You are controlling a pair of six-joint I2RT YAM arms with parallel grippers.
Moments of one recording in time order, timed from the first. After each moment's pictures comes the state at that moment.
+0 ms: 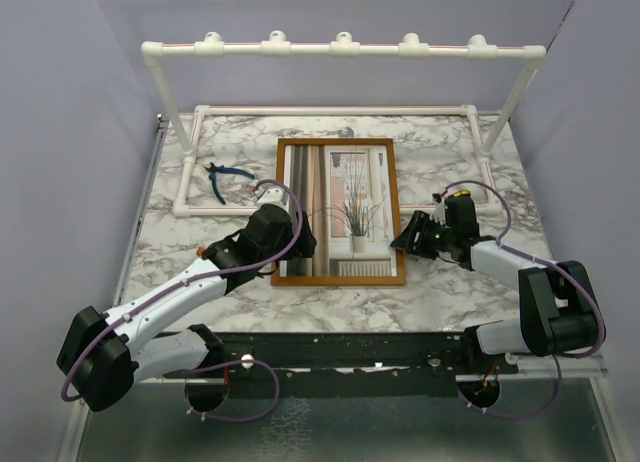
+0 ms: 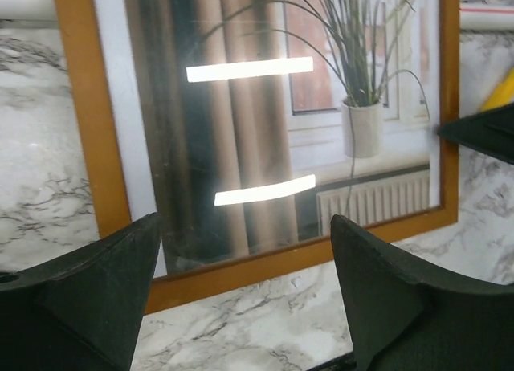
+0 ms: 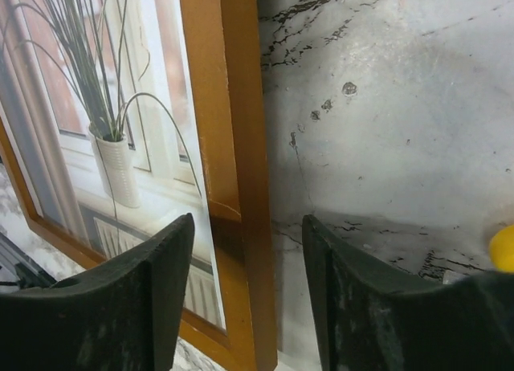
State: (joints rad) left arm -0.74 1.08 0.71 -0.28 -0.16 -0.65; right arm 0.16 1.37 0.52 0.03 -0.43 0.51
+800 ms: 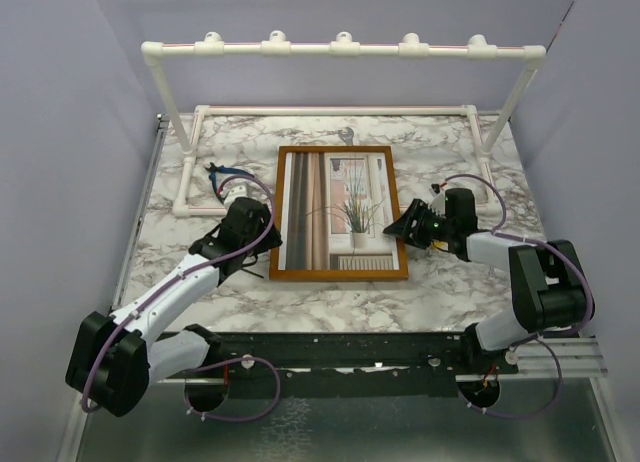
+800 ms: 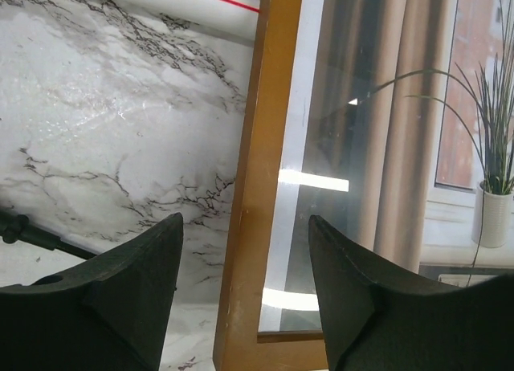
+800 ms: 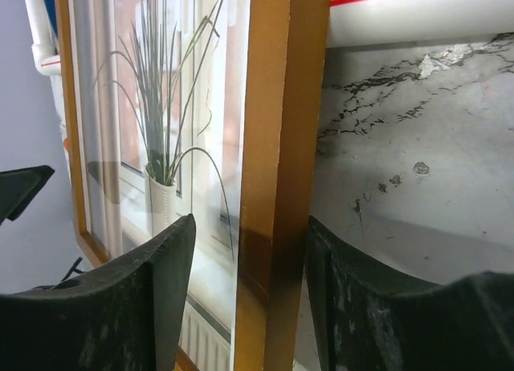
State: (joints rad) left arm -0.51 1.10 0.66 -0.31 -0.23 -0.69; right arm 0.14 1.52 0.57 0.23 -0.58 0.63
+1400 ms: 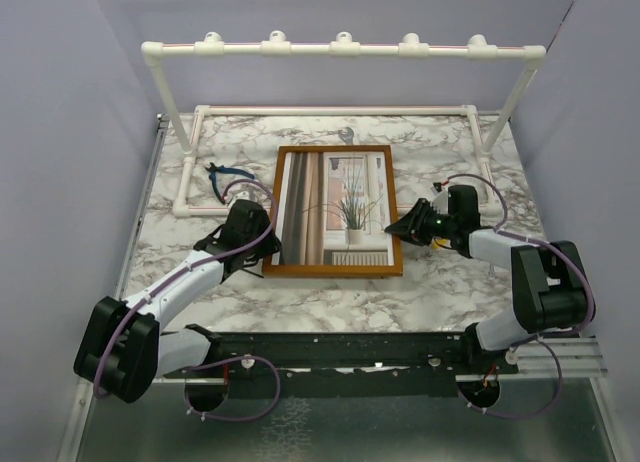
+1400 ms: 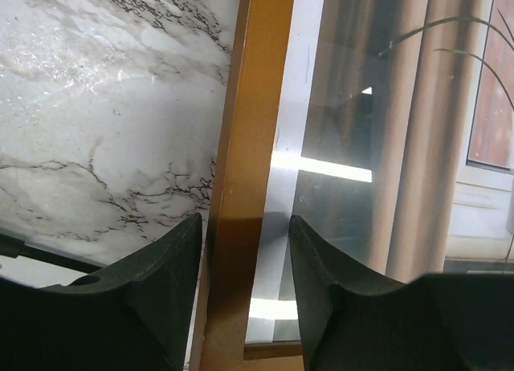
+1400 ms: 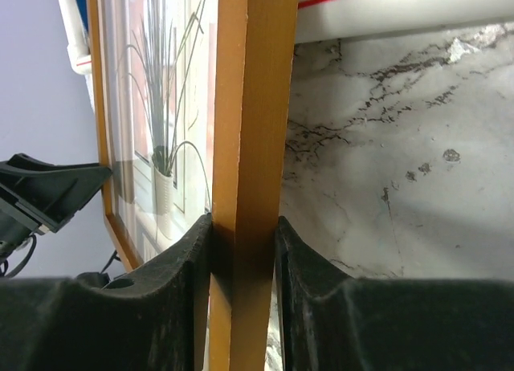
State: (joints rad) left arm -0.44 1.18 0.61 -0.25 -0.09 -0.70; right arm 0.12 1.52 0.59 0.21 -0.67 0.71
